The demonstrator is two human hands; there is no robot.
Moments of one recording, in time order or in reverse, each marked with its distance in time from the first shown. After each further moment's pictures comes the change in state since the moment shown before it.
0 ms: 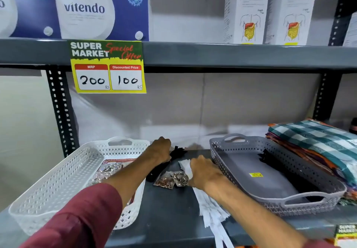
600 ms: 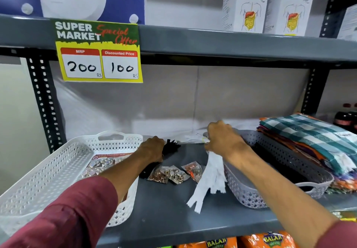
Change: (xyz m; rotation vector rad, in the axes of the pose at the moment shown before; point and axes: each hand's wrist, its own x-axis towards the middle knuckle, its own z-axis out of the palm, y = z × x) left_hand 0.010 -0.011 0.022 0.079 -0.068 0.053; right_hand 0.003 0.040 -0.068 -0.087 0.231 0.037
